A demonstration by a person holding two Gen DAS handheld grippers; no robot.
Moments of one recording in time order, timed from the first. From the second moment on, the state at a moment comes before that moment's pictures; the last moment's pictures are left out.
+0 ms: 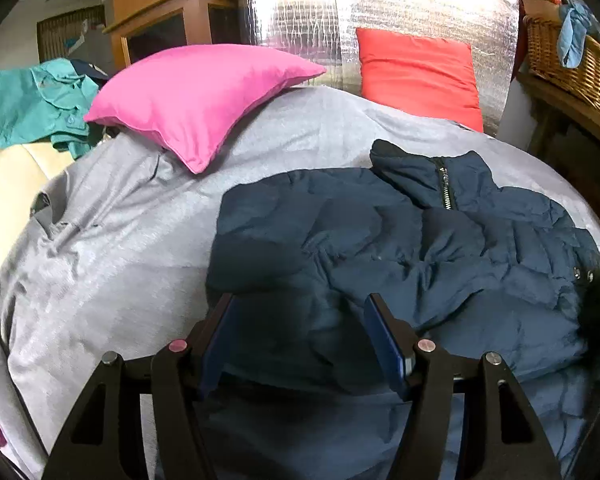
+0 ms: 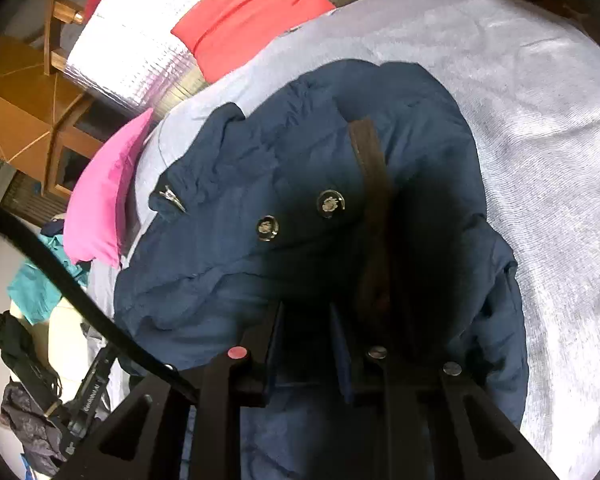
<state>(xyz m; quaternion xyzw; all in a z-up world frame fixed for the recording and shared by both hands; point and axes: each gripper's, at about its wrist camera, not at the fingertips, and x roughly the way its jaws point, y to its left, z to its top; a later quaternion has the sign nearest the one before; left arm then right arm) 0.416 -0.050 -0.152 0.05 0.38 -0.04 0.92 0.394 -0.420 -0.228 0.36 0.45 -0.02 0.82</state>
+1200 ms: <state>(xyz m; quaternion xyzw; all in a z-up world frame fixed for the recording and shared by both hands) 0.442 -0.012 -0.182 0.03 0.45 0.00 0.89 0.402 -0.389 -0.226 0.35 0.45 0.07 0.82</state>
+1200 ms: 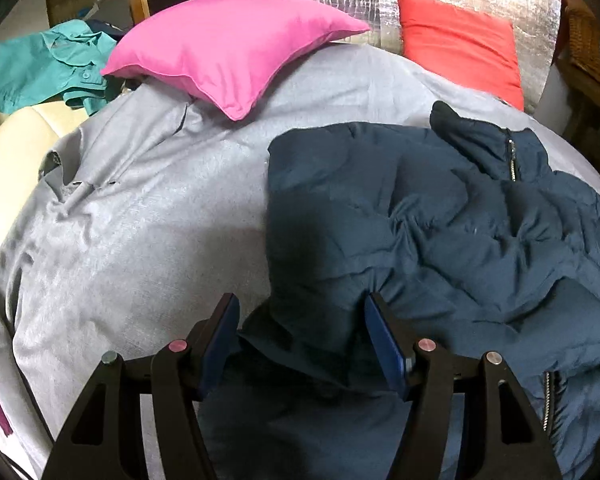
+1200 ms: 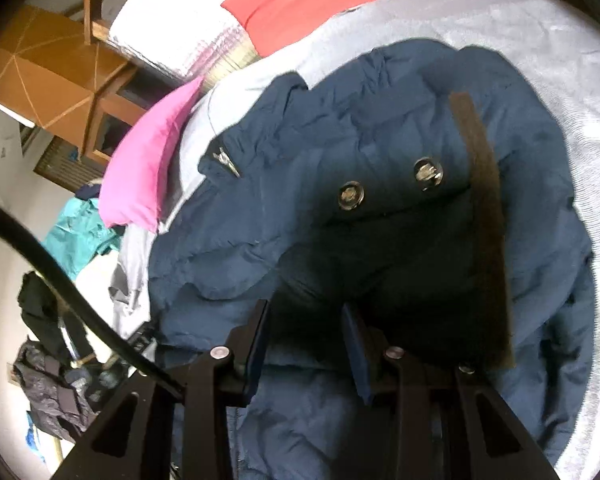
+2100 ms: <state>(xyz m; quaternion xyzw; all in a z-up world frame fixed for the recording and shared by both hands) 0.435 -0.020 -0.179 0.10 0.42 0.02 0.90 0.359 -0.462 -0.201 0.37 0.41 -0.01 0.84</state>
